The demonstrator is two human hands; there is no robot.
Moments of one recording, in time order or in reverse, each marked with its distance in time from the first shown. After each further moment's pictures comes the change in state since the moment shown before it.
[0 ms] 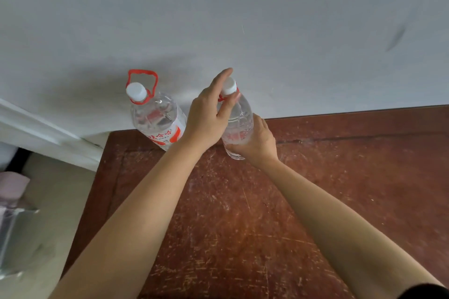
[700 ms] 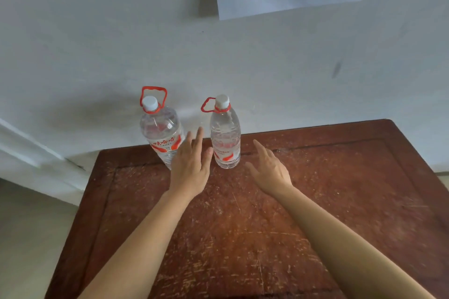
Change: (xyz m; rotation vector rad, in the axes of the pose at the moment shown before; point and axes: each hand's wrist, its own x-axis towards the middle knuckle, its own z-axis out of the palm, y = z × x) left_hand -0.104 -0.050 -0.006 0.338 -0.156 -0.134; right_hand -0.087 0.002 -0.056 -0.364 -0.072 0.089
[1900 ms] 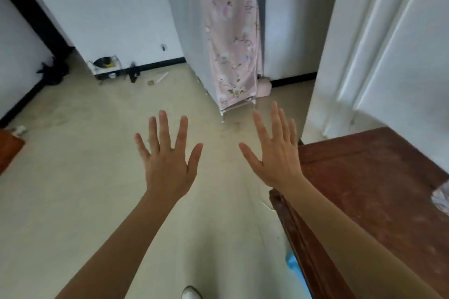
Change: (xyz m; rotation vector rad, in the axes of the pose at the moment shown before) left_hand -0.612 0.009 -0.178 0.811 0.673 -1.297; right_hand -0.389 -0.311 0.110 0.124 -0.207 -1.653
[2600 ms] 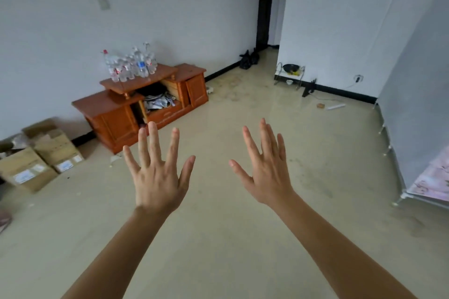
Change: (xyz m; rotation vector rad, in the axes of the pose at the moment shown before) left_hand -0.149 -0.511 -0.116 0.407 0.057 -0.811; right_hand 0.117 -0.581 0.233 0.404 -0.181 -0.778
